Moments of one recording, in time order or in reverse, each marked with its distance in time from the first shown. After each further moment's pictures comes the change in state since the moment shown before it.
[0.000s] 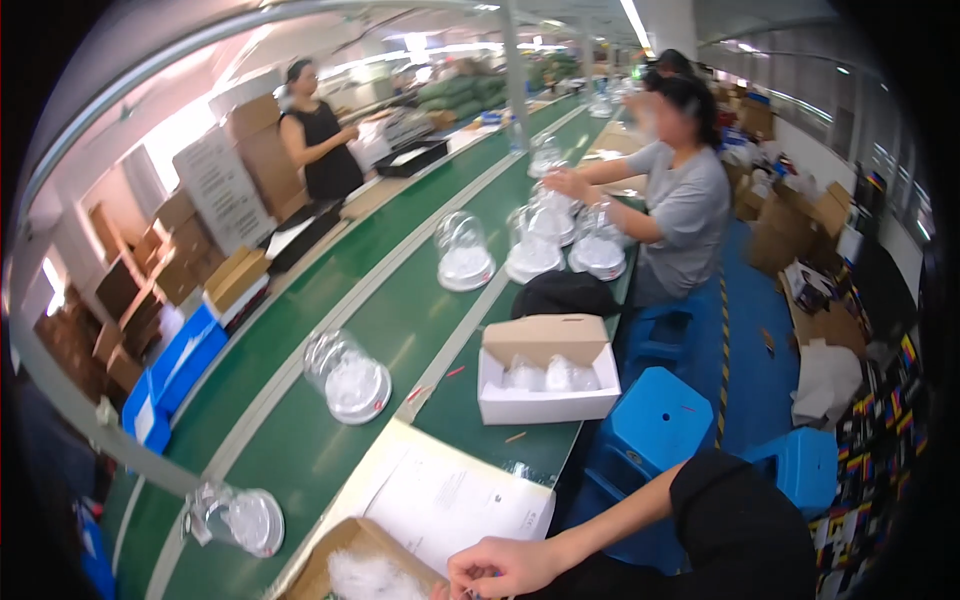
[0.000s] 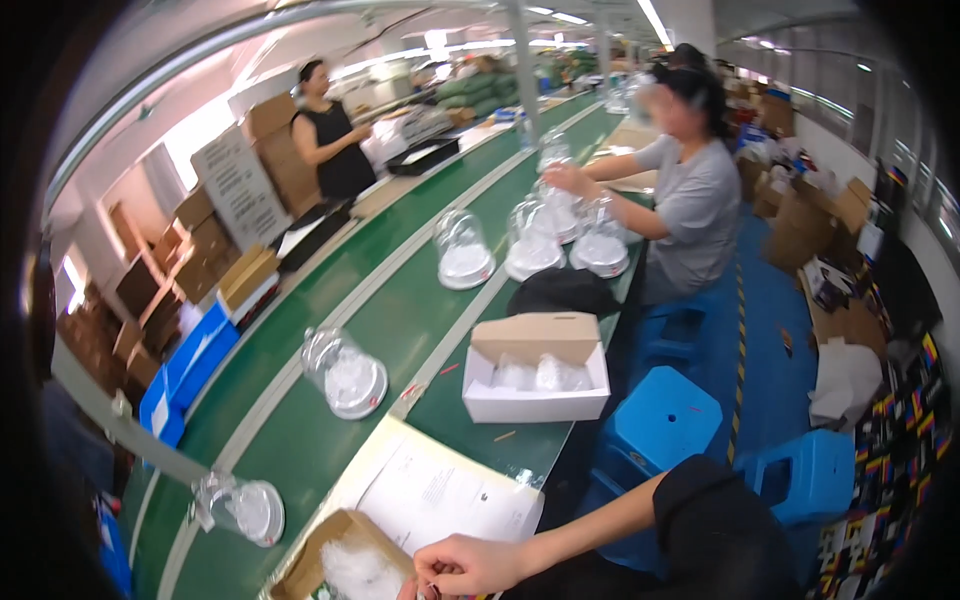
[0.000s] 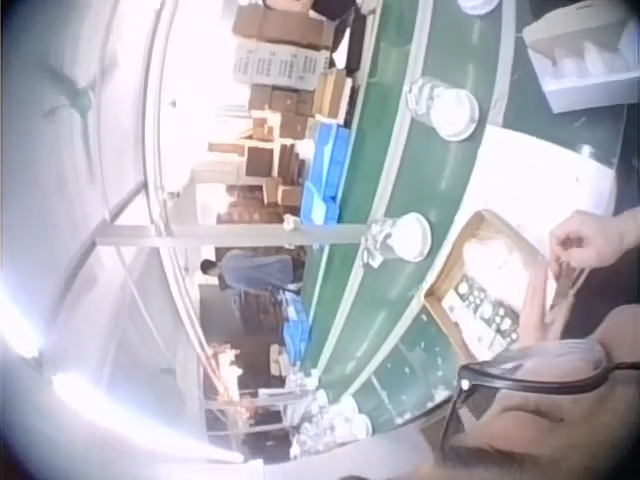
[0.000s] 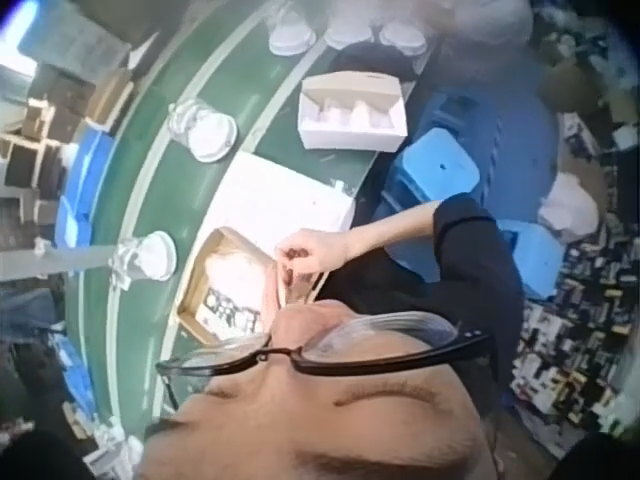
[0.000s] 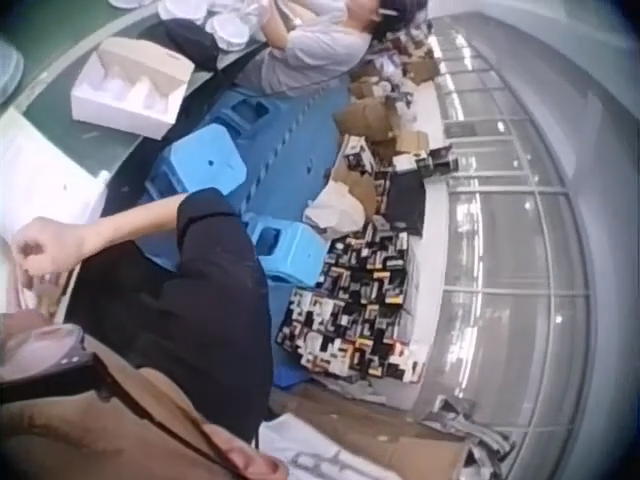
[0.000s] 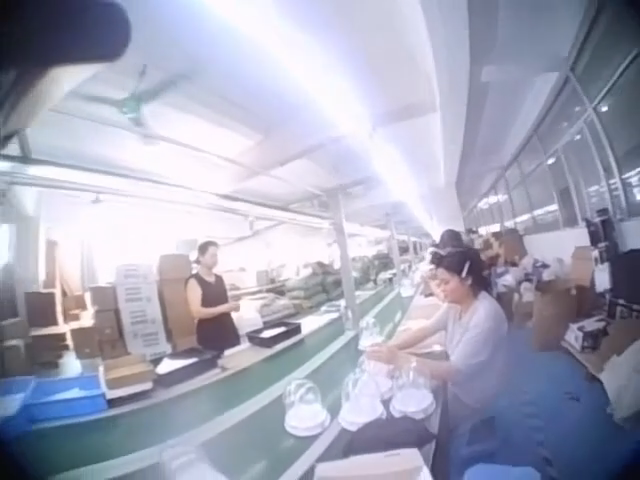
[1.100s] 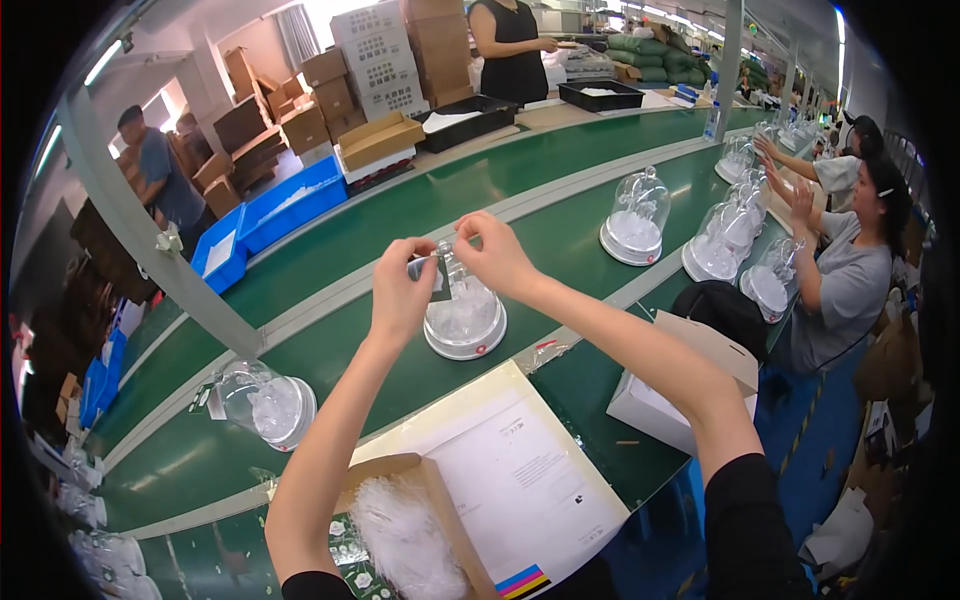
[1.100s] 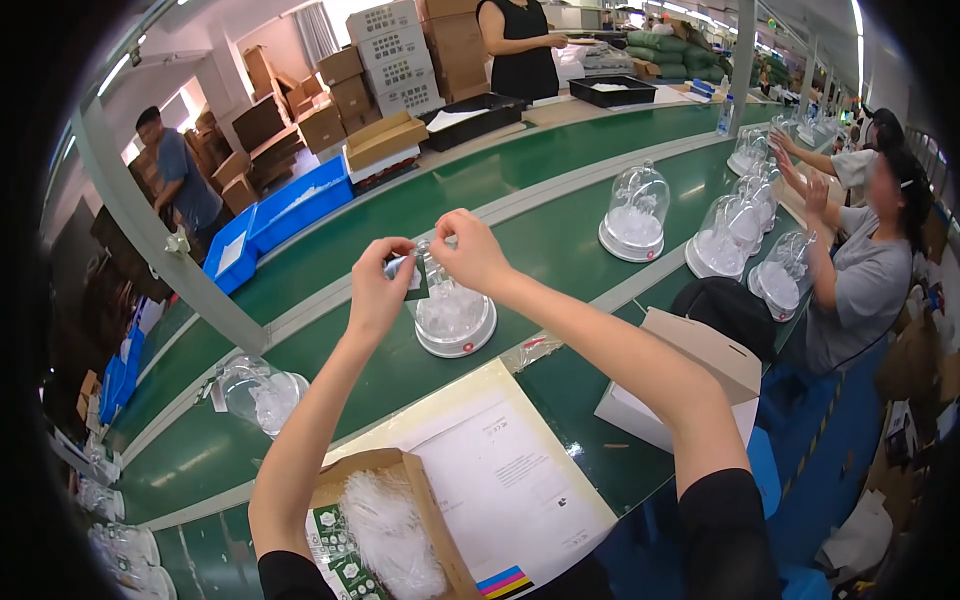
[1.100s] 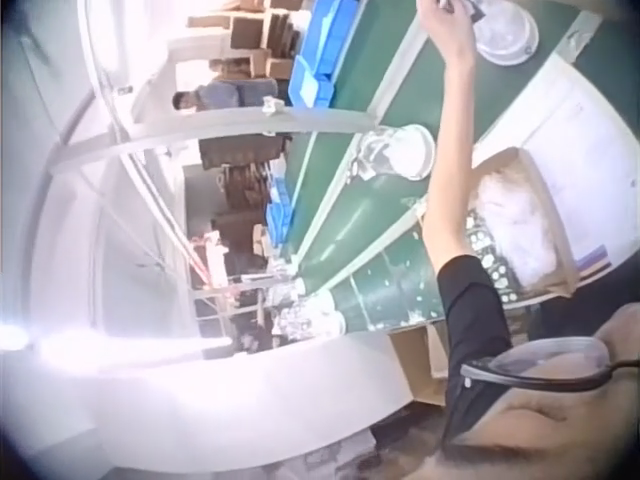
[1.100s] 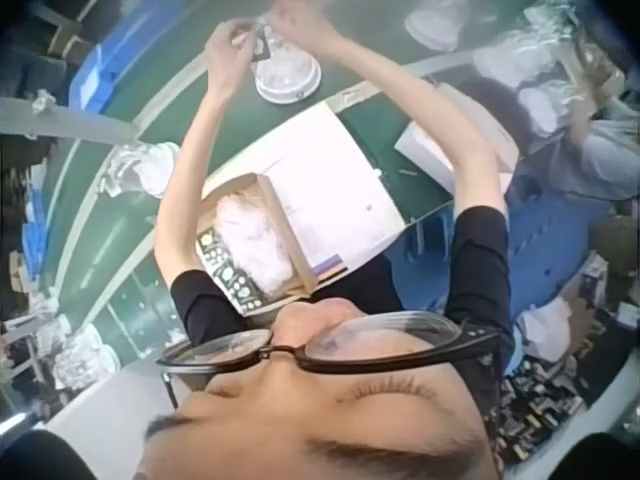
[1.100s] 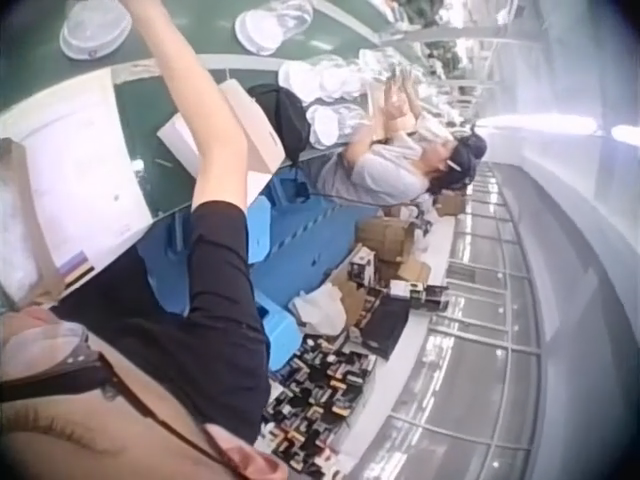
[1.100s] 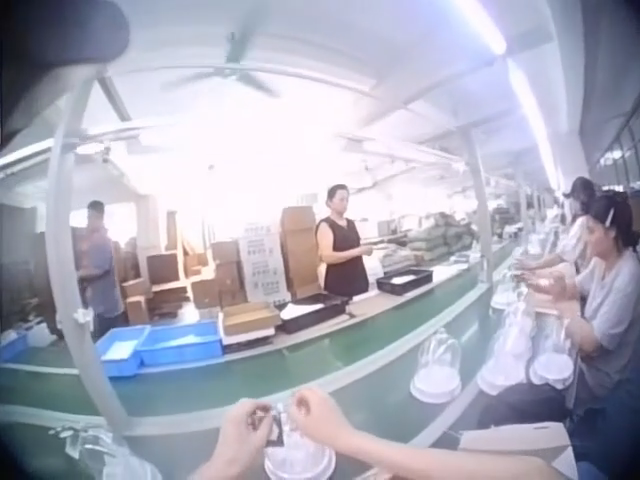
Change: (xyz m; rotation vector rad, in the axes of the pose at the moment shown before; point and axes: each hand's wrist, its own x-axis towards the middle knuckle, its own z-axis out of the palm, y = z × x) left_hand 0.375 -0.148 -0.045 0.092 0.467 0.275; right_hand 0.309 -0.028 -0.226 -0.800 0.579 -0.631
